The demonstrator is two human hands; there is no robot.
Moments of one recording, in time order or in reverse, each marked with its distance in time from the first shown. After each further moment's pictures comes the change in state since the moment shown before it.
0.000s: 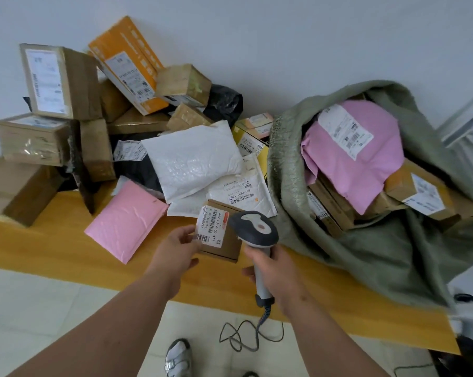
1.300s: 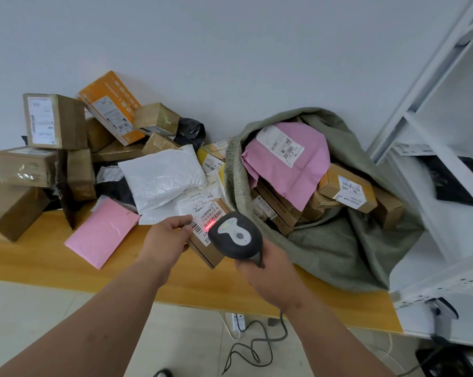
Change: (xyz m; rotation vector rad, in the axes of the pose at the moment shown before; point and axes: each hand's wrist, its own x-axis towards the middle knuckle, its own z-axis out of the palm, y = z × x) left_hand -0.078 0.025 0.065 0.009 0.084 0.313; right_hand -0.086 -0.009 -0.101 -0.257 -0.128 -0.440
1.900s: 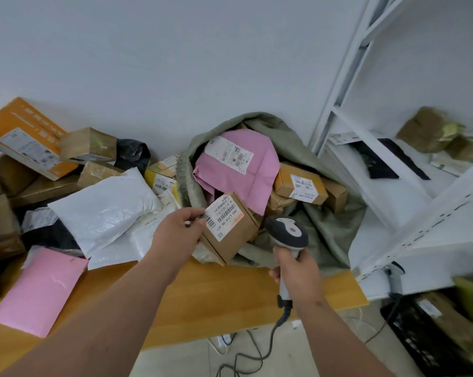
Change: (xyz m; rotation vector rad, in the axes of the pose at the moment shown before) left_hand 0.008 0.061 0.065 0.231 -0.266 0.300; right_hand -0.005 0.028 -0.049 0.284 0.725 0.337
